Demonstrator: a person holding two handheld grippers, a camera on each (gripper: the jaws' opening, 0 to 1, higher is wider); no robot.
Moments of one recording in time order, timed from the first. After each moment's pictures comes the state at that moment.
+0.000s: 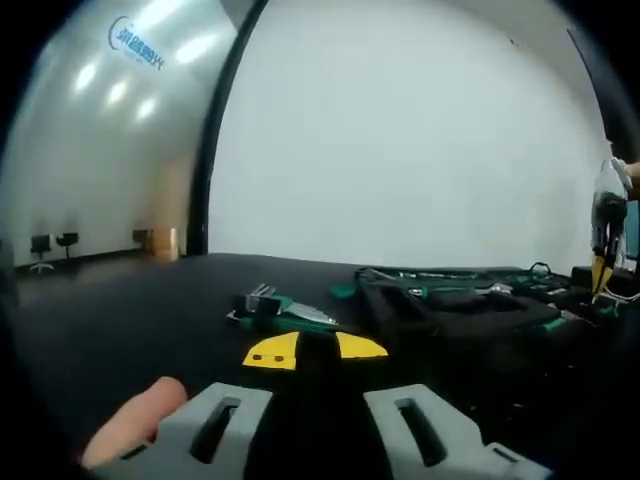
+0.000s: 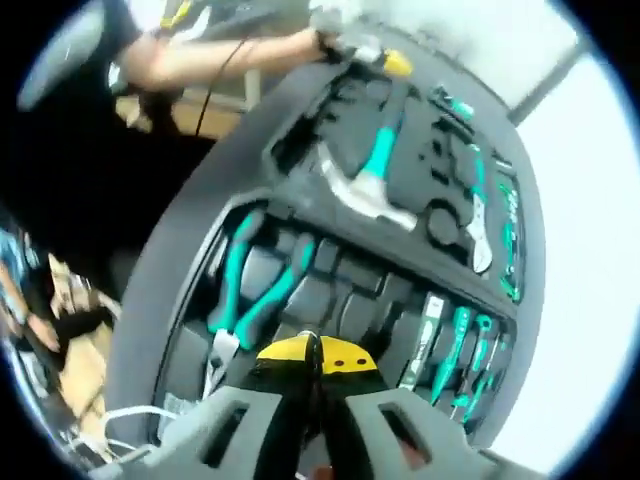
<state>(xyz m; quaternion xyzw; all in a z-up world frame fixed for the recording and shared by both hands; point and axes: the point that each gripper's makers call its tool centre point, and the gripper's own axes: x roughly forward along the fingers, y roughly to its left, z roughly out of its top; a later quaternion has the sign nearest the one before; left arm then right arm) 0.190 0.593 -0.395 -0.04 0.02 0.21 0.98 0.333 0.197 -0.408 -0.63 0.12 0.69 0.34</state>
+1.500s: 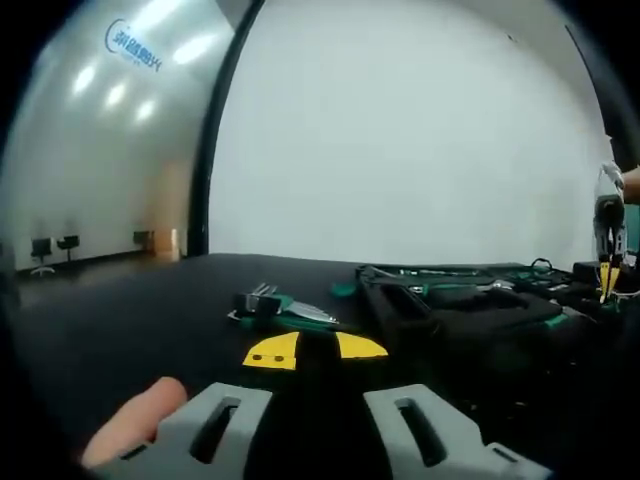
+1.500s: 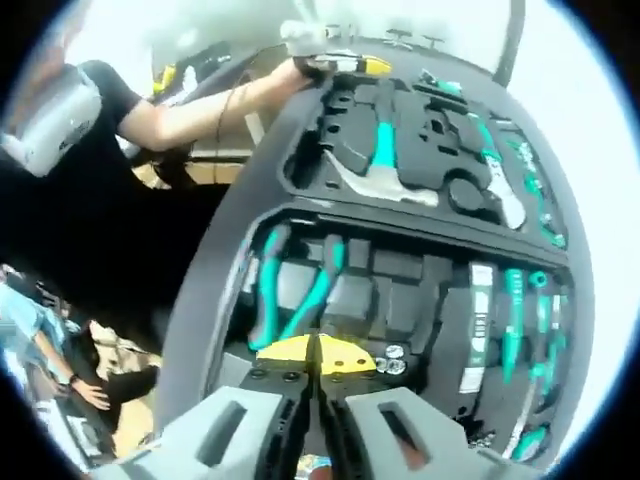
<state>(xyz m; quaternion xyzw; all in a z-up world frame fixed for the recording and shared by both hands) 0.193 0.594 -0.397 -0.03 0.02 0.22 0.98 0.323 0.190 -0.408 -0.48 0.24 0.75 0.39</state>
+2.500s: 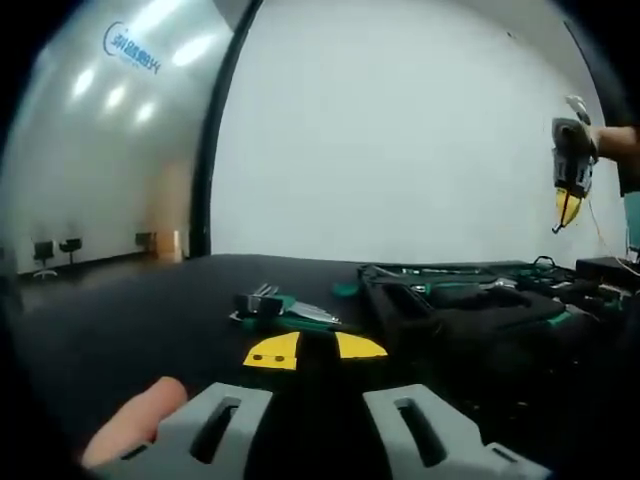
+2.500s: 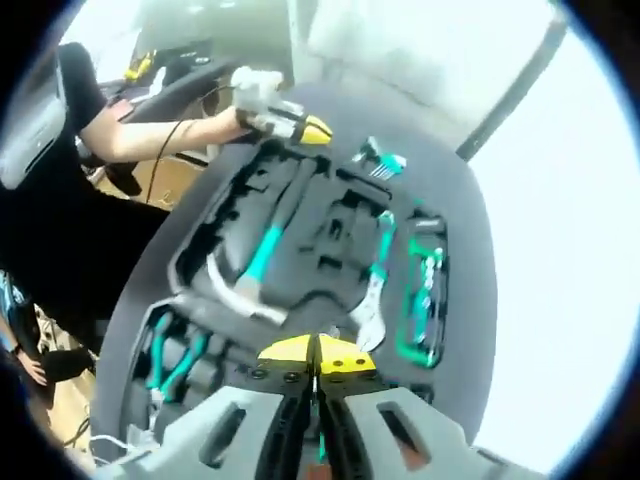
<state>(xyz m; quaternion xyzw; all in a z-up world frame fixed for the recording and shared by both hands) 0.190 0.588 -0.395 -0.03 0.03 0.22 0.97 0.356 0.354 -0.313 -0.51 0.10 0.74 0.42</state>
